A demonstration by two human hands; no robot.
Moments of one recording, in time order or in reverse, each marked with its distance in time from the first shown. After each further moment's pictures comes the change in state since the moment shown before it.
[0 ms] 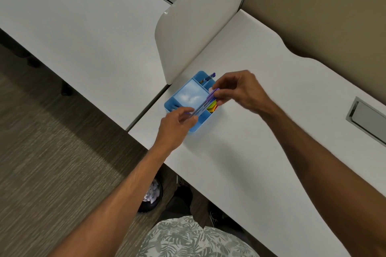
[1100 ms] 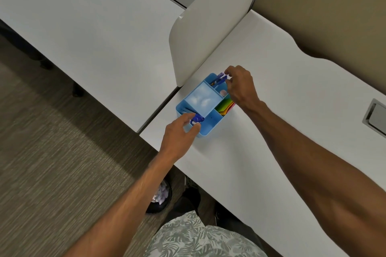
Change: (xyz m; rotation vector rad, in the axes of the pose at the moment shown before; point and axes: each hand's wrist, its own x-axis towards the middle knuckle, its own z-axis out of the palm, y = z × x) left_hand -0.003 -0.021 -0.015 0.086 0.042 0.006; right_hand 0.078 0.055 0.029 -0.742 0.387 -0.031
